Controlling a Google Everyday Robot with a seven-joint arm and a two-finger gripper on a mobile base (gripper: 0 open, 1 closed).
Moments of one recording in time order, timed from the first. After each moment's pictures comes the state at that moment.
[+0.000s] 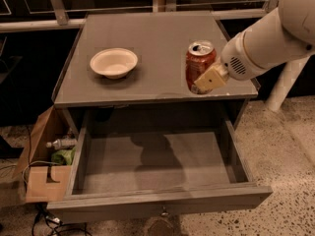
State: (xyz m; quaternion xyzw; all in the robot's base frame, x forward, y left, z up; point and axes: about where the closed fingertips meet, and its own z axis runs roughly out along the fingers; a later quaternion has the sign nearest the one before) arm 0.545 -0.141 0.926 -0.38 0.86 0.05 0.34
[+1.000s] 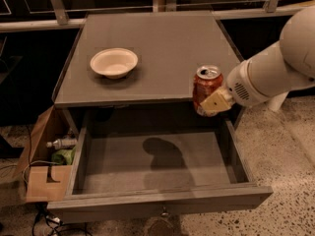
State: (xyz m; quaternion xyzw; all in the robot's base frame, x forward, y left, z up) arm 0.514 -0.160 0.880 -0.33 0.89 0.06 0.31
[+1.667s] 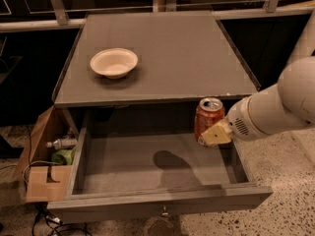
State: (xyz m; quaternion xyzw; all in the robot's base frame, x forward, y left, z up) arm 0.470 -0.165 0.817 -0.29 0.91 0.09 0.27
